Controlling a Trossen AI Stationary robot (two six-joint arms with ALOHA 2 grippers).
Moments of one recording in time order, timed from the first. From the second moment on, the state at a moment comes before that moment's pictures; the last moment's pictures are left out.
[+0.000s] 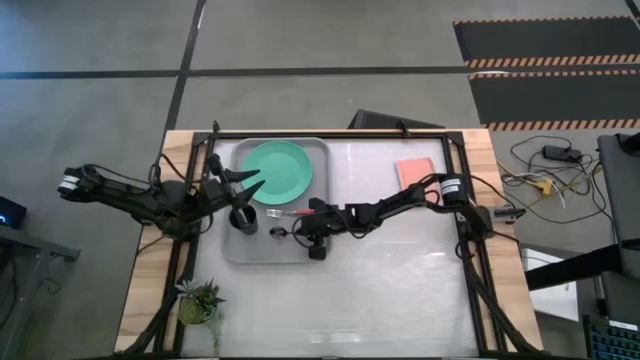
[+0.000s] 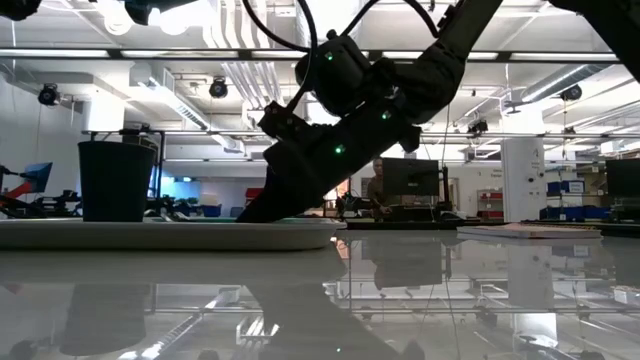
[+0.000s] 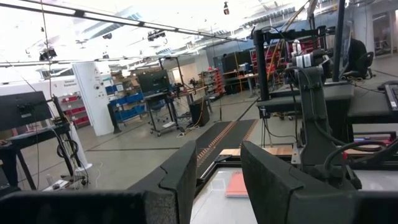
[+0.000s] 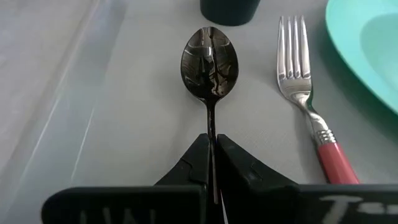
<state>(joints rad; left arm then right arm) -0.23 0.68 0.48 0.46 -0.66 0.35 0.01 2.16 1.22 0.37 0.00 -0.04</state>
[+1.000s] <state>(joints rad) -0.23 0.68 0.48 0.46 -0.66 0.35 0.03 2.04 1.22 0.15 0.03 0.09</state>
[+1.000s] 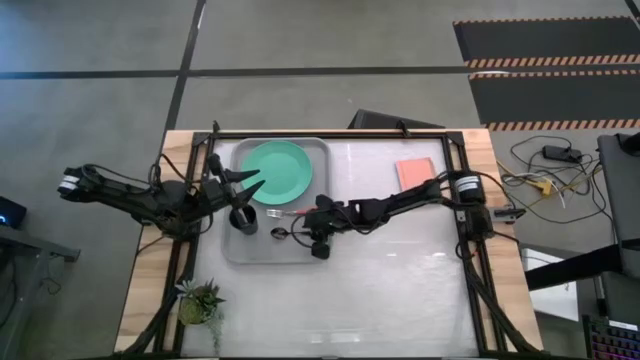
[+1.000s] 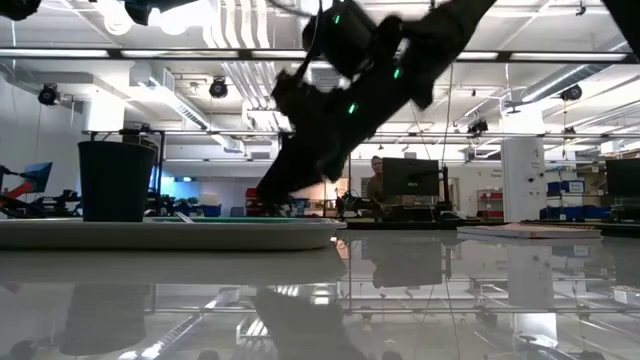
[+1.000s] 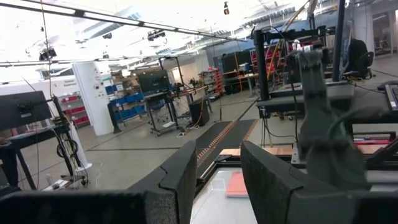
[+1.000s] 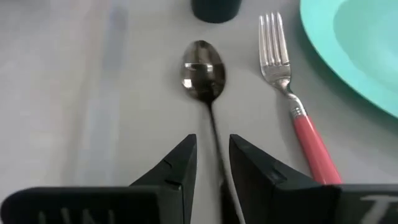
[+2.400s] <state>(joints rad) -0.23 0.59 0.48 -0.02 -0.06 0.12 0.21 0.61 0.20 0.42 0.21 -0.18</state>
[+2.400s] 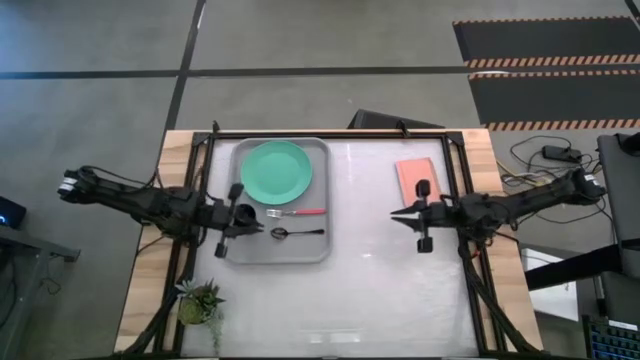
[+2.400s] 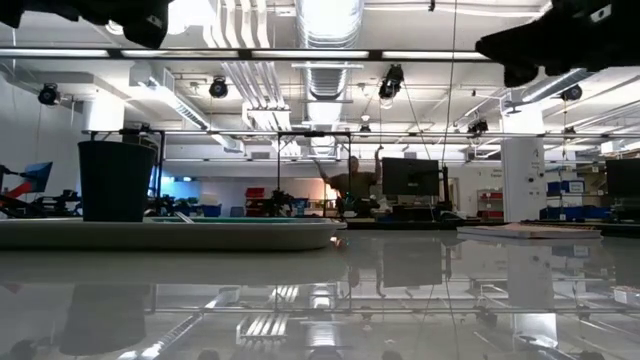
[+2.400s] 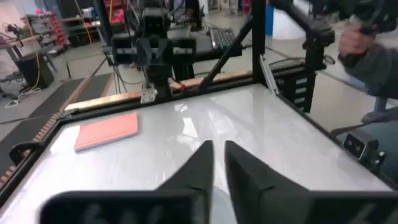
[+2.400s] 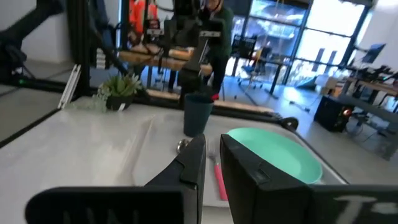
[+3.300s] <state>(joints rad) -0.23 0.06 0.16 0.17 -0.01 0.11 0.16 0.12 0.12 0.18 0.21 -0.20</state>
